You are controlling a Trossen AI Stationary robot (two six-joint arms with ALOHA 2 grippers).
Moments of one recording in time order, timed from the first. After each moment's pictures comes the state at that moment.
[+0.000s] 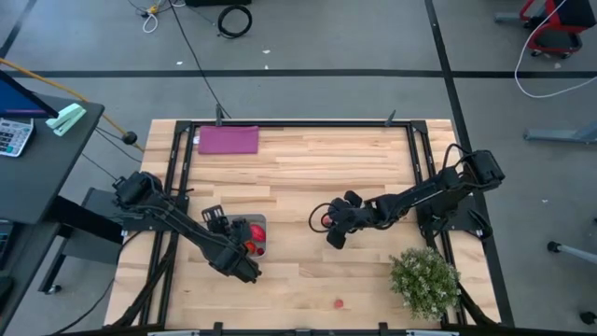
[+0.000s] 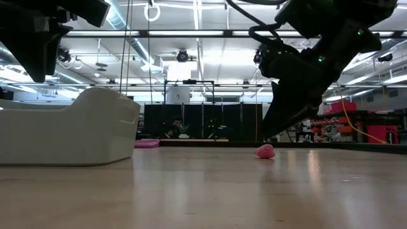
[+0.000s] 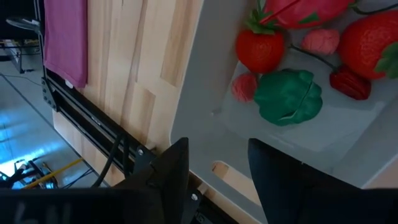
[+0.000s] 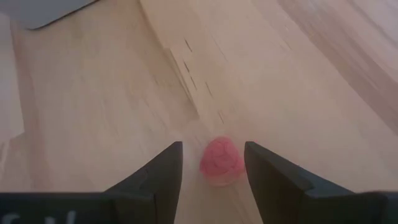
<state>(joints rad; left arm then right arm) -0.59 1.80 1.38 -1.57 -0.35 -1.02 0.22 1.61 0.71 0.00 0.31 0.63</state>
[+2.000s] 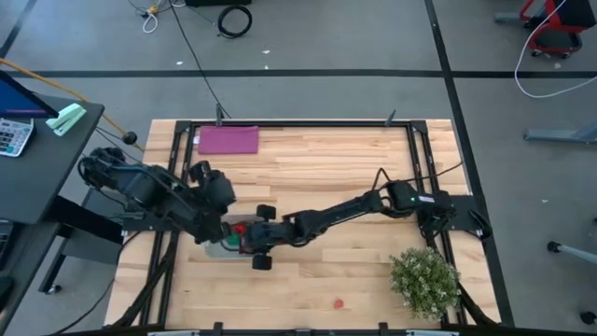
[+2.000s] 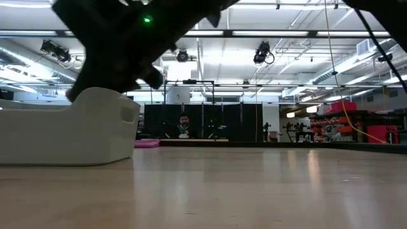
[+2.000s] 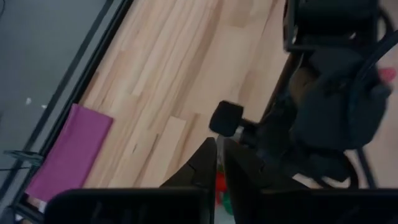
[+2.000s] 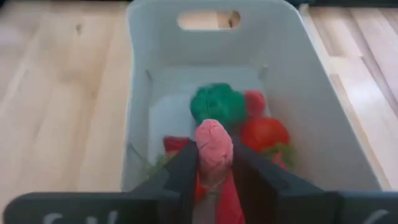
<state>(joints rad) -0.52 1.46 1.87 -1.57 -0.59 -0.74 0.22 2.38 1.93 -0.25 0.21 0.16</state>
